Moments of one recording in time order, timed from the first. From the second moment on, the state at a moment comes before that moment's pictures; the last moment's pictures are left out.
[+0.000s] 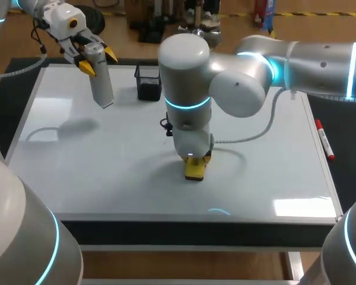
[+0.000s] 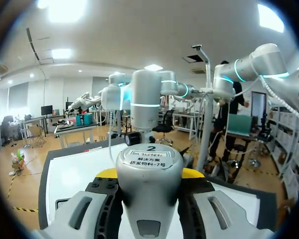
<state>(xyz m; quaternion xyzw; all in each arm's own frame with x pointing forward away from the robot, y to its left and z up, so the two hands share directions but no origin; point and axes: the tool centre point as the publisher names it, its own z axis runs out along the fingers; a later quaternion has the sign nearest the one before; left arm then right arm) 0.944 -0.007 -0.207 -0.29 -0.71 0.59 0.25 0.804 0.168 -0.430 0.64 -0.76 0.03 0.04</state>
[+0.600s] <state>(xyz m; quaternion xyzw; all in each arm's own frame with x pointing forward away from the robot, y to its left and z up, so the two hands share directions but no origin) 0.944 -0.007 -0.207 -0.29 -0.71 0.59 0.25 0.807 0.148 -0.419 0.65 -0.76 0.03 0.04</state>
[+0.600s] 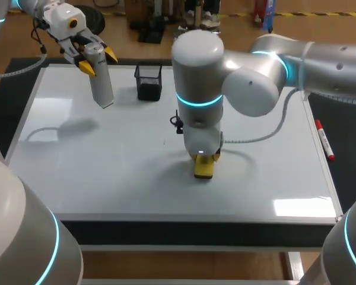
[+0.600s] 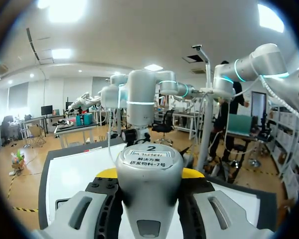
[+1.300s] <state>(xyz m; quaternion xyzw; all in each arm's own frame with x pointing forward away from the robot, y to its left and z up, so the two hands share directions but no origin) 0.944 -0.007 -0.207 -0.29 -0.71 0.59 0.25 0.851 0.148 -0.377 0.66 -0.75 0.01 0.03</state>
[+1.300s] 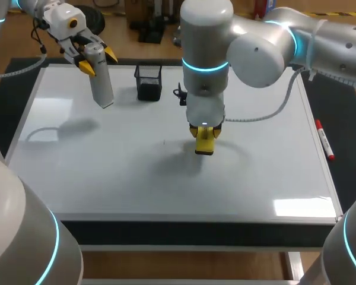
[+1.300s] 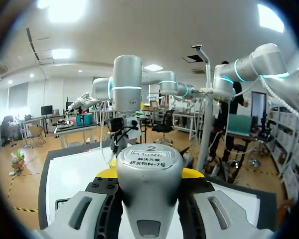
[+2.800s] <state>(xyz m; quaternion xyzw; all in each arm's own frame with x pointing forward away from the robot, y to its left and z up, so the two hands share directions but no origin) 0.944 -0.007 -0.207 -0.29 -0.71 0.59 0.25 1.022 0.154 -0.398 0.69 -0.72 0.02 0.01</state>
